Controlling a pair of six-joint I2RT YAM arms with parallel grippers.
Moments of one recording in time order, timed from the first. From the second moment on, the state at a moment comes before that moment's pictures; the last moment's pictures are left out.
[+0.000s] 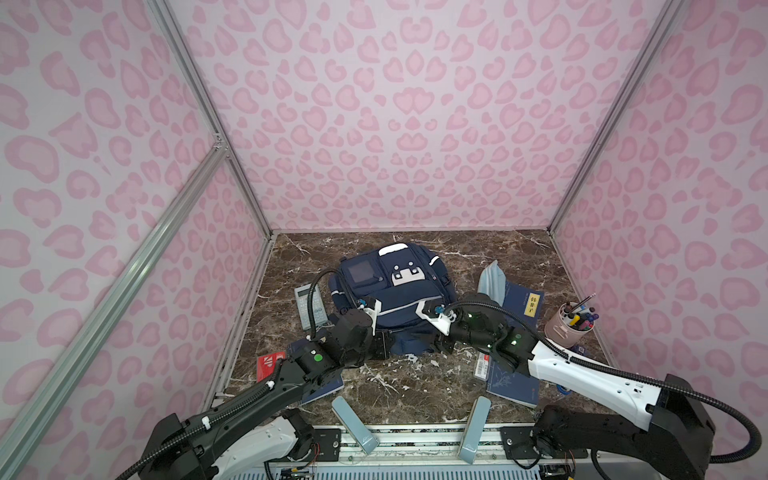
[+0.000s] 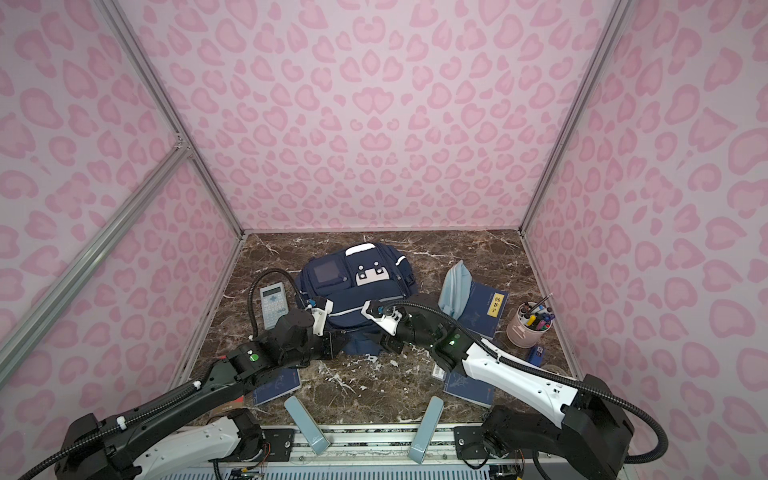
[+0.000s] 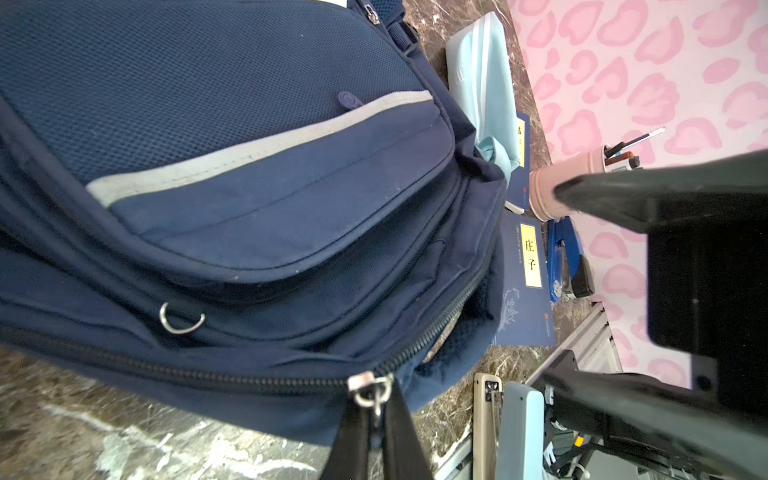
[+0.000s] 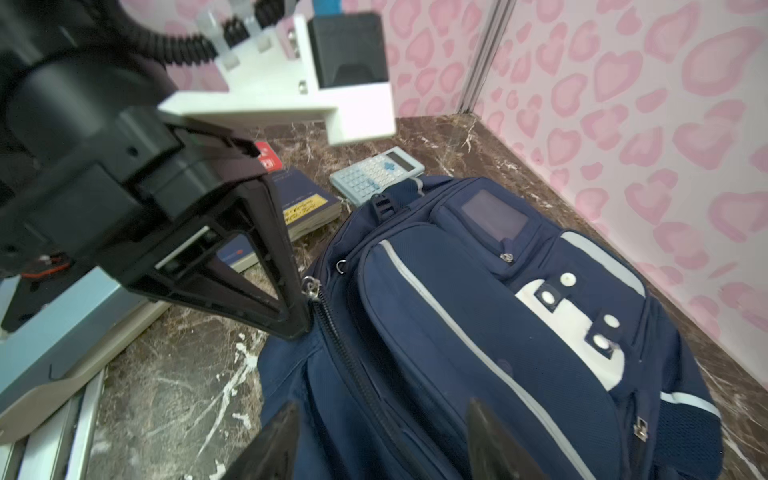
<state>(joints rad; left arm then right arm) -0.81 1.00 0.65 -0.31 0.09 -0.75 0.81 1.22 0.75 -0.03 -0.24 -0.30</state>
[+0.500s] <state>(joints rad) -0.86 0.99 0.65 -0.35 0.04 -0.76 0.89 1.43 0.88 -0.15 -0.17 -0.38</state>
